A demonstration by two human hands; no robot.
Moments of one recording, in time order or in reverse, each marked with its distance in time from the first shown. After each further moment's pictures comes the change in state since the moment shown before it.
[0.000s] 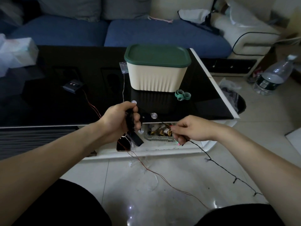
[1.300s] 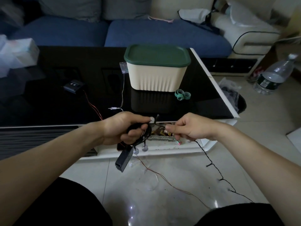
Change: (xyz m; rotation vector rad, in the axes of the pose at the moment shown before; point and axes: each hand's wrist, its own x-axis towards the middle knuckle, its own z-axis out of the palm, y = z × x) left_hand -0.009 0.001 -0.002 0.316 -0.389 -0.236; right_hand -0.009 -0.014 -0.002 0.053 -0.007 -0.061
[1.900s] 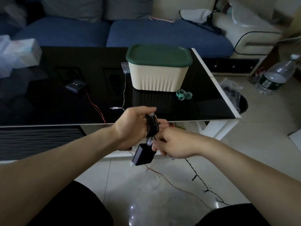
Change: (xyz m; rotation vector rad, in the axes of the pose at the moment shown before) left_hand 0.008 0.000 0.031 -0.381 0.091 0.192; right_hand -0.008 -0.038 0.051 -0.261 -0.105 -0.067
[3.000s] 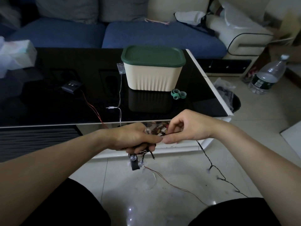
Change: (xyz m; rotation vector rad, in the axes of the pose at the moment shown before) left_hand -0.003 -0.011 -0.007 0.877 -0.223 -0.147; right_hand -0.024 0.032 -0.042 0.090 0.120 -0.098
